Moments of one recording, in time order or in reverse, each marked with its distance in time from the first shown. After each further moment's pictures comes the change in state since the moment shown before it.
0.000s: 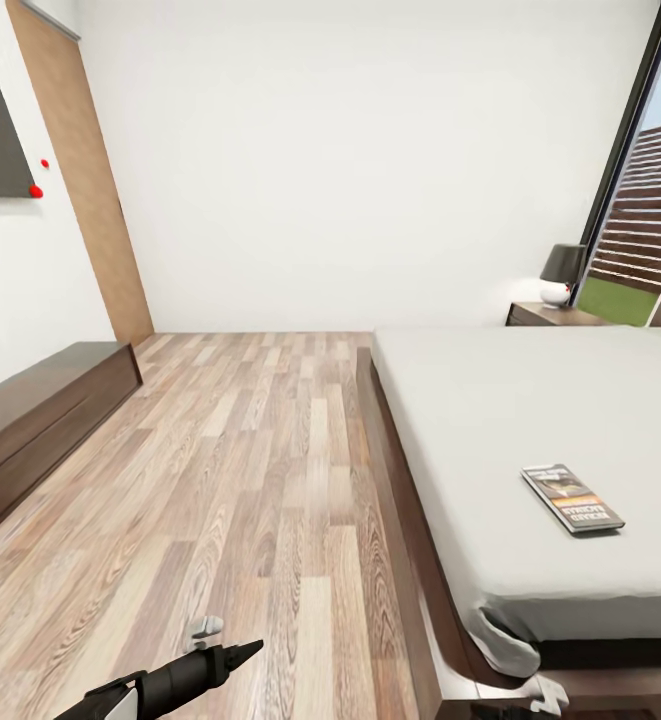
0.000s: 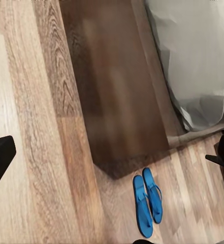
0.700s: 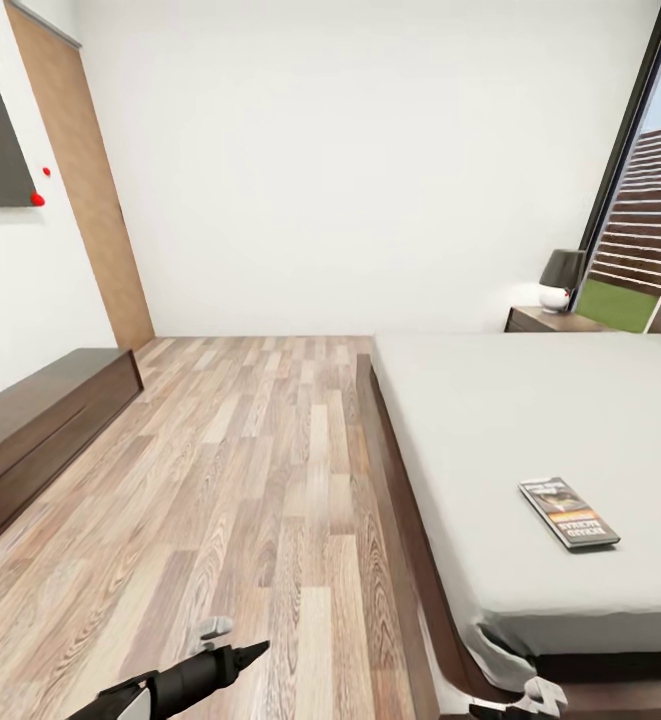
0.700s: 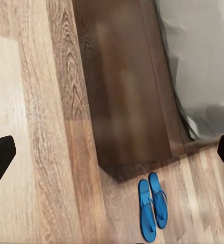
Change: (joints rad) left arm 0.000 -0.032 -0.001 0.000 -0.001 -0.001 0.118; right arm 0.000 0.004 0.003 0.003 0.000 0.000 -0.003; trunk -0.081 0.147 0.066
